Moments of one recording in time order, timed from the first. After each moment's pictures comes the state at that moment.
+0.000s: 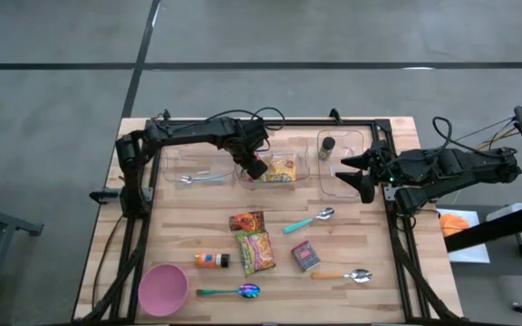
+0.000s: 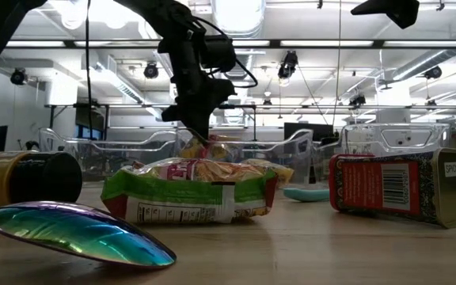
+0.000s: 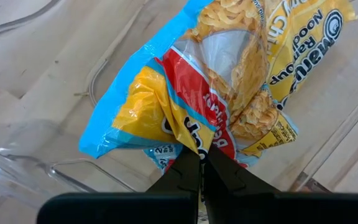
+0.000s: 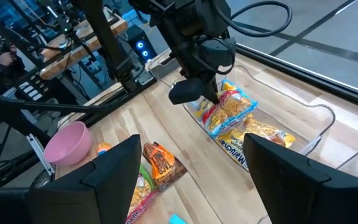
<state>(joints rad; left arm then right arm) 0.38 1.93 1.53 -0.92 0.06 -0.33 0.20 0.74 0.95 -0.62 0.45 0.67</state>
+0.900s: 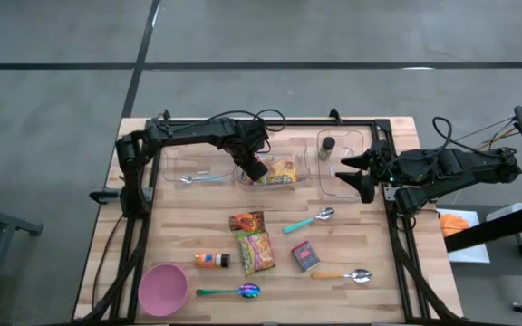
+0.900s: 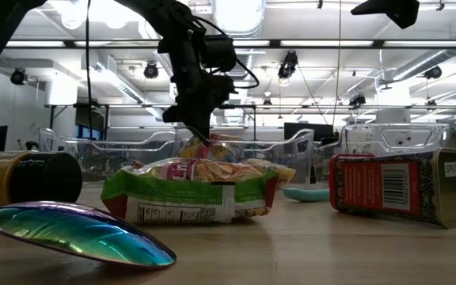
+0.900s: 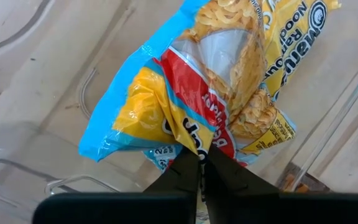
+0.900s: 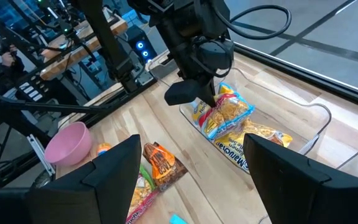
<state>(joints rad) 0.37 1.93 1.53 -0.92 0.11 -0.31 0.20 0.74 0.95 -0.62 0.45 0.67</state>
